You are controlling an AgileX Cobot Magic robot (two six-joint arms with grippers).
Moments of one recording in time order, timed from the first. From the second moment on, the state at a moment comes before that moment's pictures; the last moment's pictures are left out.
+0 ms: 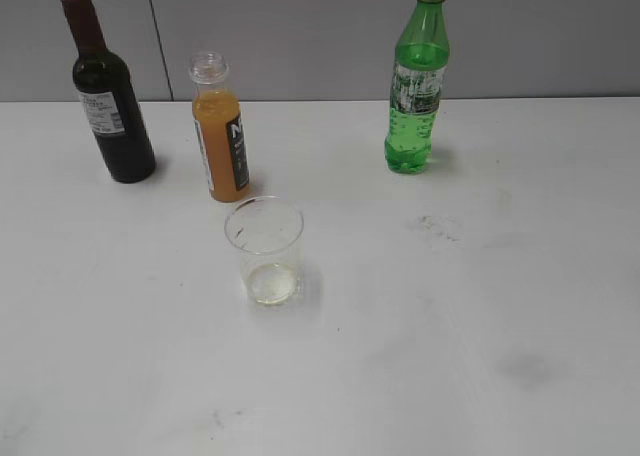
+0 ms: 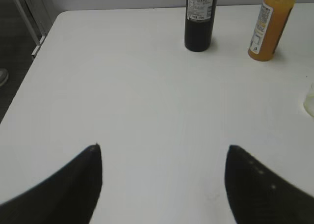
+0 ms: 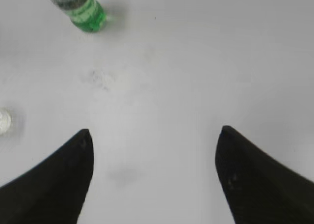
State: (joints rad) left arm -0.05 -0.01 -0.49 -0.01 1.07 0.06; right arm 0.05 1.27 -1.43 0.07 1.21 -0.04
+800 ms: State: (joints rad) left arm -0.05 -0.01 -0.49 -0.02 1.07 0.06; right arm 0.05 0.31 -0.58 0.06 1.20 -0.06
